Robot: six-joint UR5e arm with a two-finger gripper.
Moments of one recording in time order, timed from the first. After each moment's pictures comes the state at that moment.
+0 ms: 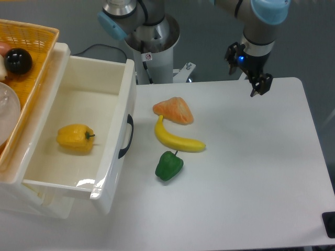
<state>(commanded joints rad) 2.84 -1.66 -1.68 -1.39 1.58 1.75</state>
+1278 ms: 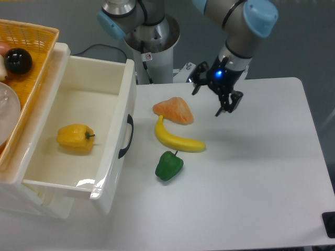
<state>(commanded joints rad) 2.77 -1.67 -1.83 -1.39 1.22 1.54</state>
